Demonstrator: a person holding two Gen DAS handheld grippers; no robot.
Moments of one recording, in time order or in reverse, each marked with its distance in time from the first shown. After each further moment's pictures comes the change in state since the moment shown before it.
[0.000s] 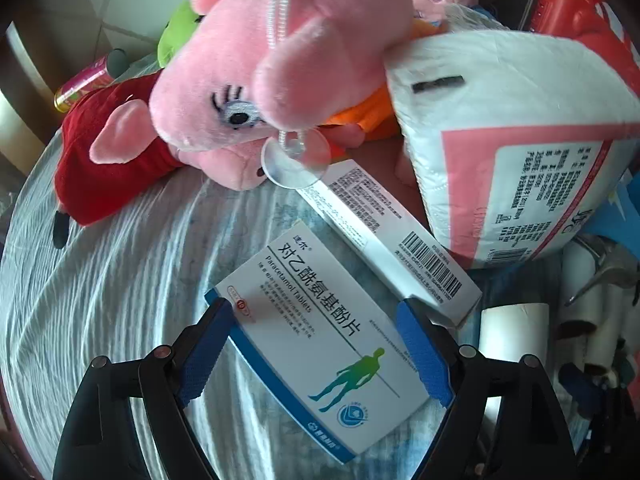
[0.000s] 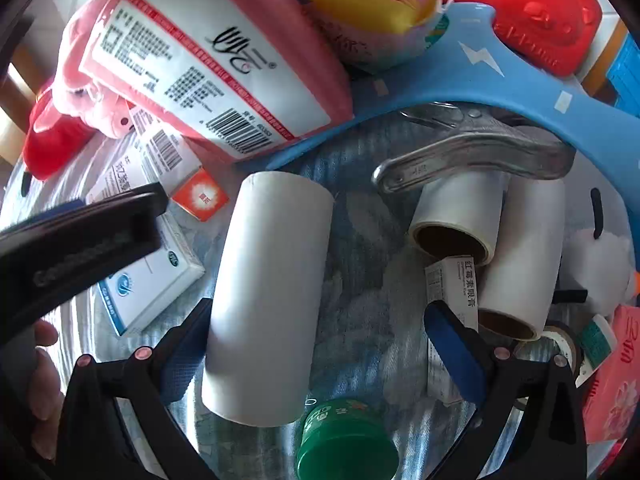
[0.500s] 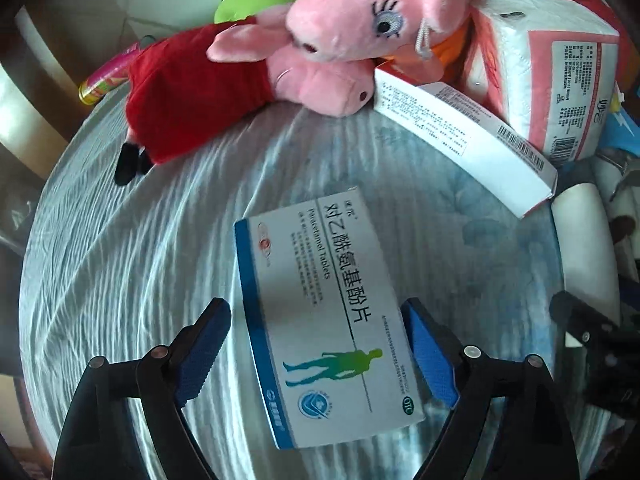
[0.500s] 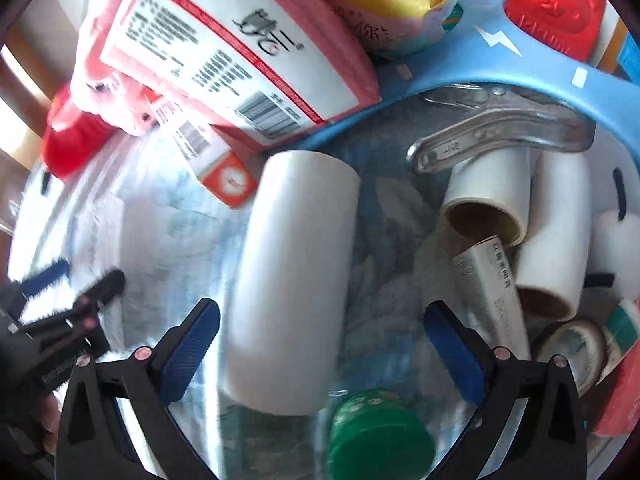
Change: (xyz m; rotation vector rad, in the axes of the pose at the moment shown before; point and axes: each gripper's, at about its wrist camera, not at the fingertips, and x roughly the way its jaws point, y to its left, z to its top) left arm -0.010 0.077 -0.058 0.006 0.026 0.015; right arm -0.007 0.010 -0.012 0.060 -0.015 0.136
